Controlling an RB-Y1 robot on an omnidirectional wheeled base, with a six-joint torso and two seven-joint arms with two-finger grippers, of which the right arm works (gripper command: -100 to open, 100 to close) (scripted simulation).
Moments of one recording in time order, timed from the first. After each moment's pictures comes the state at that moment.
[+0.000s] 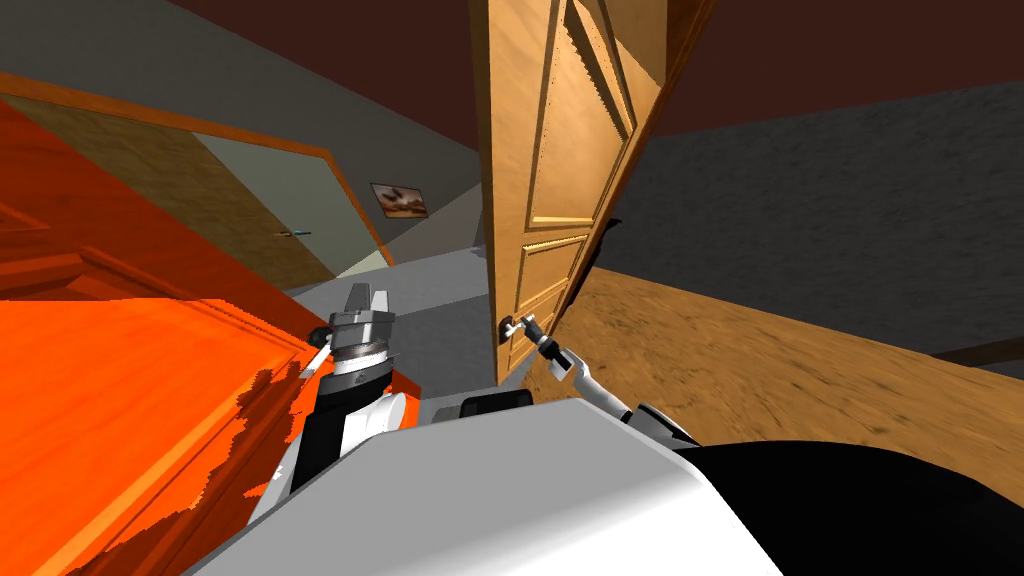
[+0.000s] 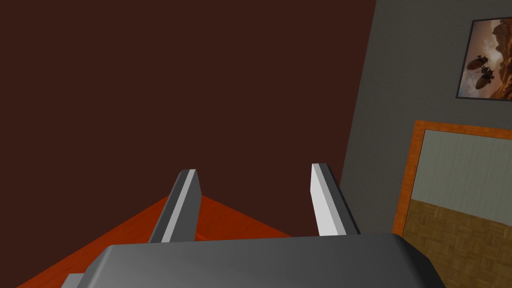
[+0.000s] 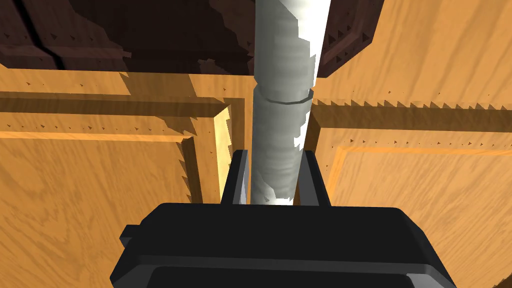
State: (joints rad) arm -0.06 -0.46 0.45 -1.21 0.03 -0.58 -0.42
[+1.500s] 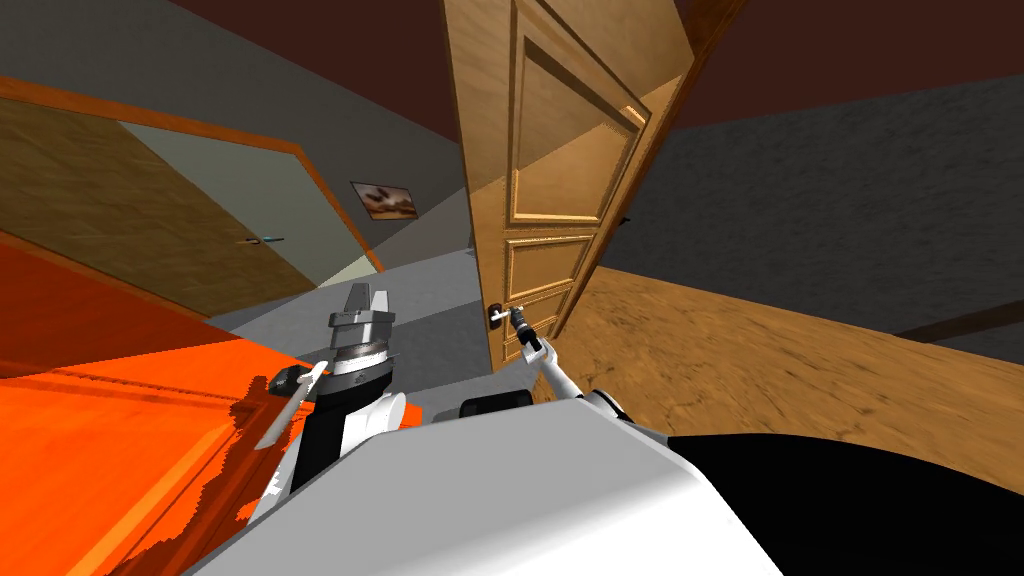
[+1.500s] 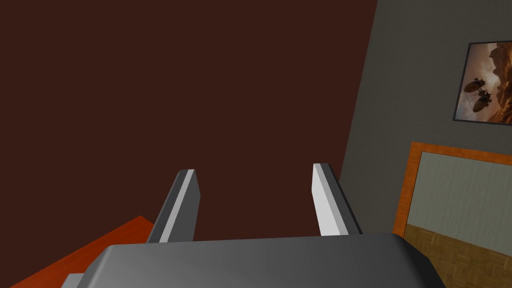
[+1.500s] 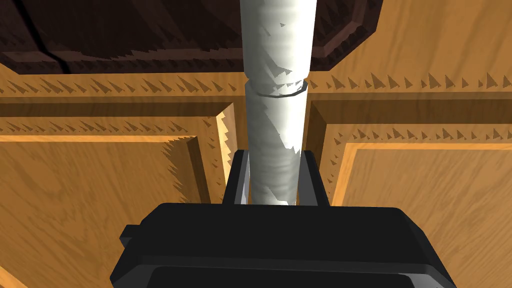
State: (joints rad) arm -0.24 -0.09 0.25 -1.04 0.02 -0.34 -0.17
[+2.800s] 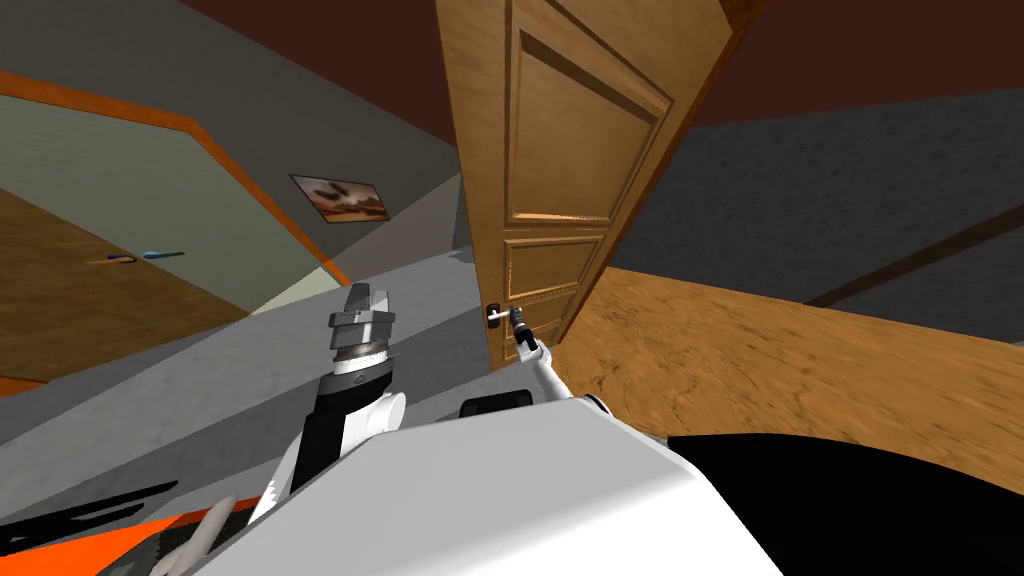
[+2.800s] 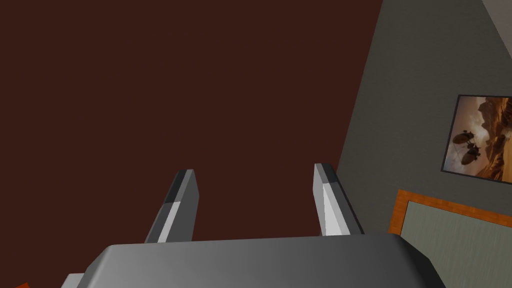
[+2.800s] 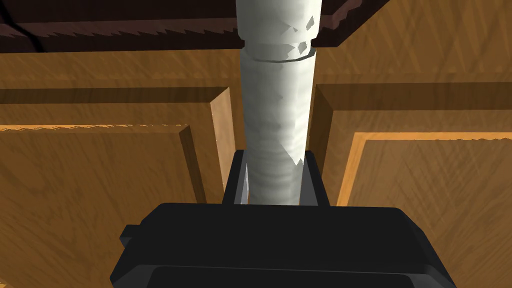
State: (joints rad) arm -0.24 0.03 0.12 -1.02 0.04 -0.33 -0.03
